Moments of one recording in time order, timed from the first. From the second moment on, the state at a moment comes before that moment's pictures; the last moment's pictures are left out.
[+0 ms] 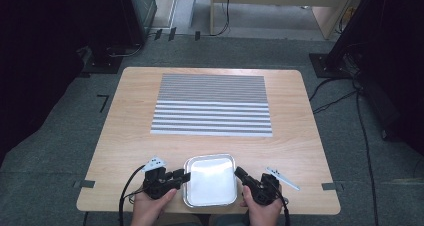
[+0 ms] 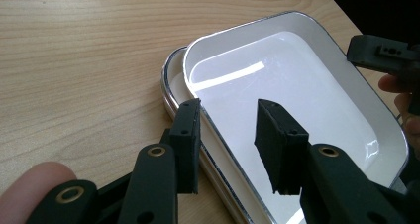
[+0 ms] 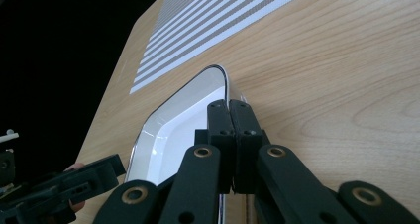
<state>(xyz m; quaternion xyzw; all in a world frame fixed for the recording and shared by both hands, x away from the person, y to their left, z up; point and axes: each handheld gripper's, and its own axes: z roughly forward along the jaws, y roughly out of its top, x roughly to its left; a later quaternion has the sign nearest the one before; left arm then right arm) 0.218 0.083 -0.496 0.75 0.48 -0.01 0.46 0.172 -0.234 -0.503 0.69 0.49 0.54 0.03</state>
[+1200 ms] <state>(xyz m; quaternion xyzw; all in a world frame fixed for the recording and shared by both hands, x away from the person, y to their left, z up) 0.199 0.040 -0.497 0.77 0.50 0.04 0.38 0.166 -0.220 -0.498 0.64 0.61 0.44 0.16</state>
